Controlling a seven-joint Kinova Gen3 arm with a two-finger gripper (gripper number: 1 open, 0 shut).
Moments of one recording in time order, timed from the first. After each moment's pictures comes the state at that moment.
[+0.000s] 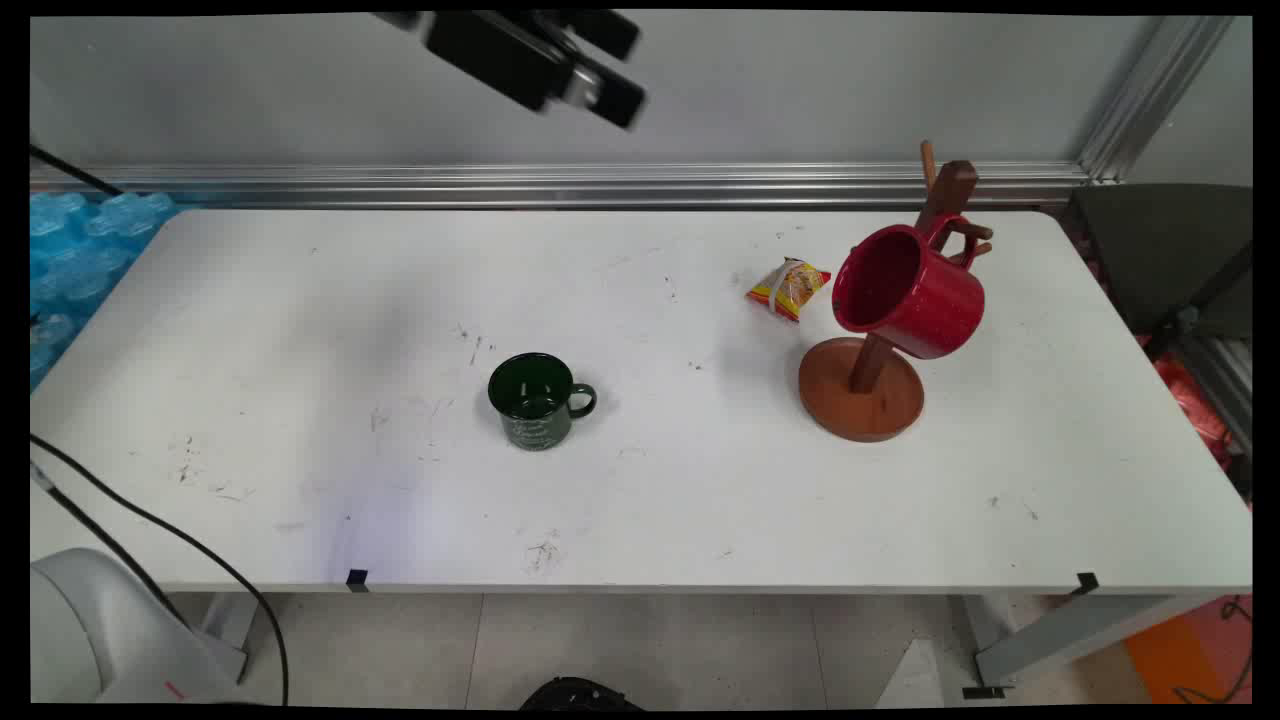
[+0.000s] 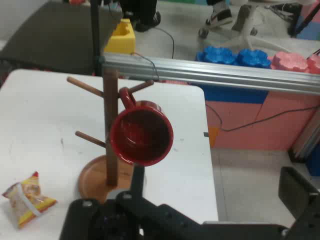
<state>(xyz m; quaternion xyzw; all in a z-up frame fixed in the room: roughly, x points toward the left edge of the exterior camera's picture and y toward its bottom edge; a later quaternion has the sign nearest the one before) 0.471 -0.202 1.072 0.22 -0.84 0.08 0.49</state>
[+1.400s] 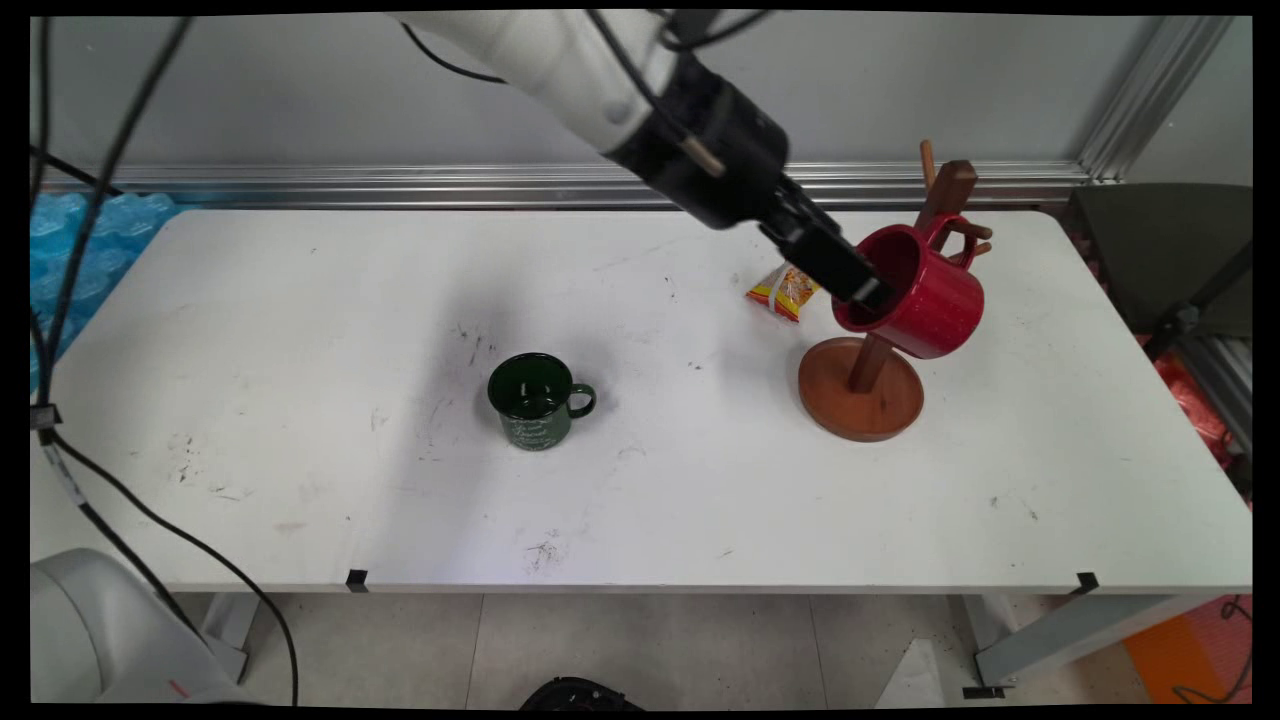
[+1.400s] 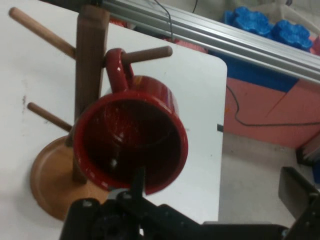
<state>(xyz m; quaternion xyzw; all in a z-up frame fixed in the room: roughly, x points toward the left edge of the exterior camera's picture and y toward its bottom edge) 0.299 -0.270 0.973 0.32 -0.84 0.03 0.43</state>
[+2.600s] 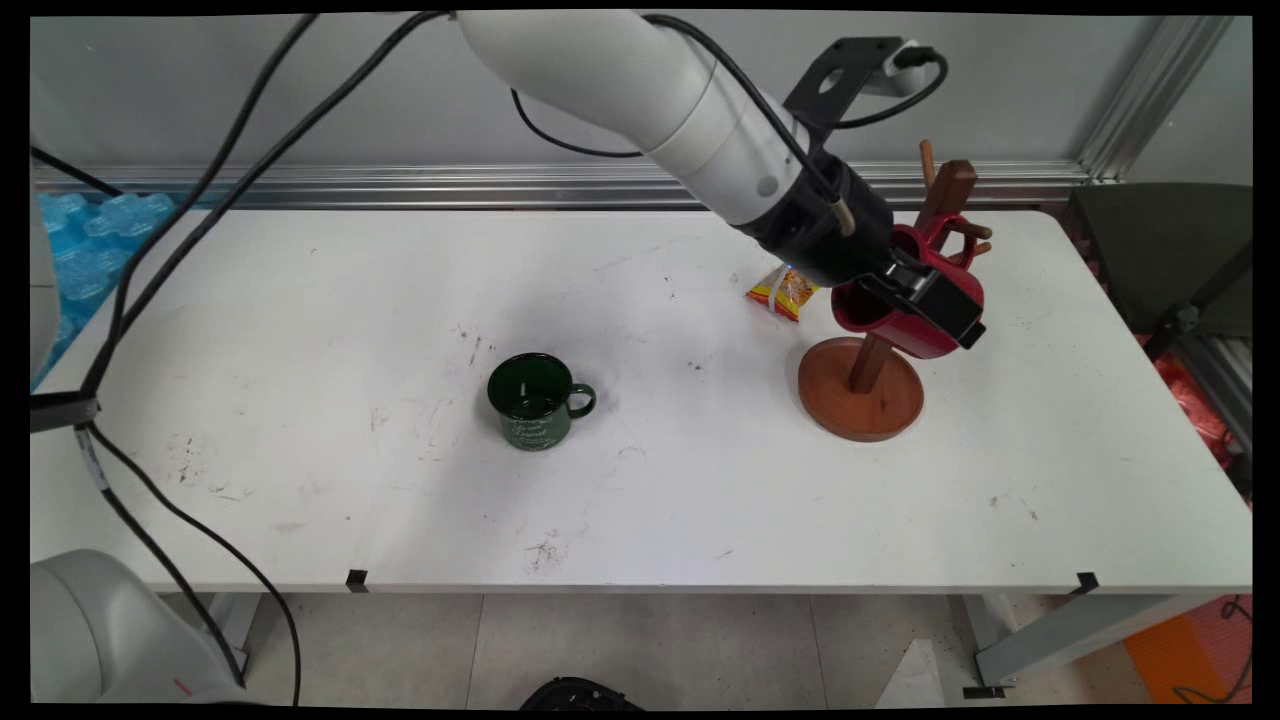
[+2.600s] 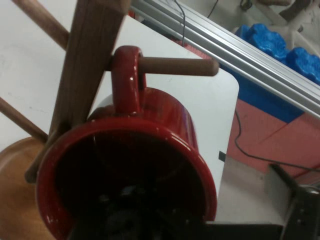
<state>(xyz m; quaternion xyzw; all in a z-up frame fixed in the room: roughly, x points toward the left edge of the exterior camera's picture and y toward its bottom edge) 0.231 -0.309 0.918 0.40 -0.81 -0.01 0.43</state>
